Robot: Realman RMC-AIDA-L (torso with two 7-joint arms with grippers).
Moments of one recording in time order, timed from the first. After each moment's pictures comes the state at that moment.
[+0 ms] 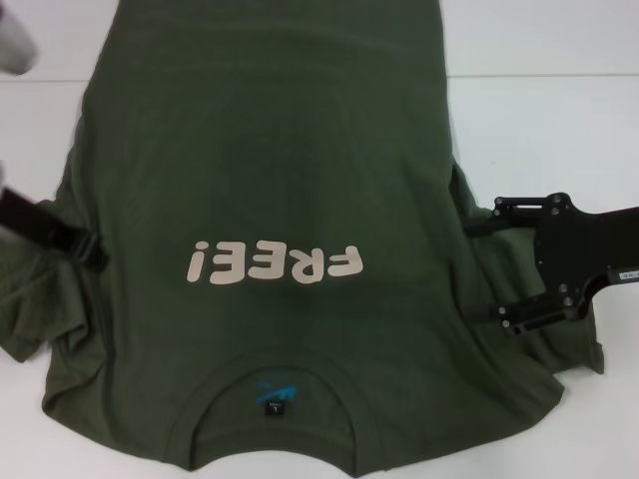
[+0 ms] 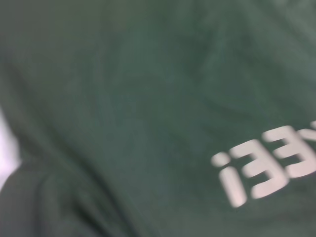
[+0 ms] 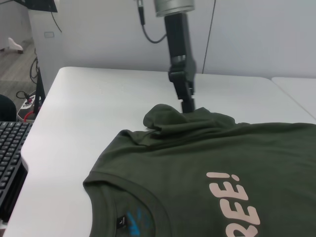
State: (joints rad) left arm -0.66 -2.14 0.90 1.34 2.85 1.71 -2.56; right arm 0.53 2.08 -0.72 -1.01 -2.18 -1.80 1.23
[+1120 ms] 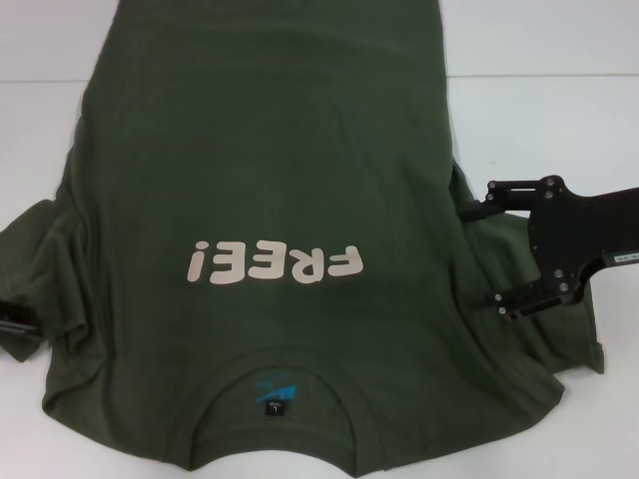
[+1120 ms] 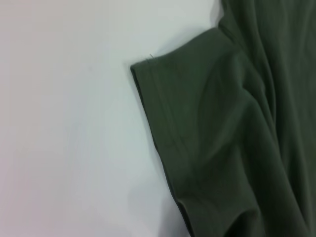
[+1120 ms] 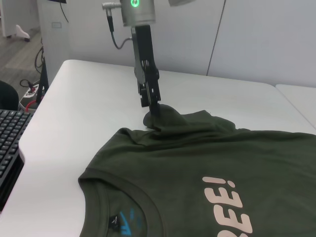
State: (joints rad) left arm -0.49 -2.11 0.68 1.30 2.86 1.67 -2.79; right arm 0.56 2.07 -0.74 -1.01 -2.18 -1.79 1.20
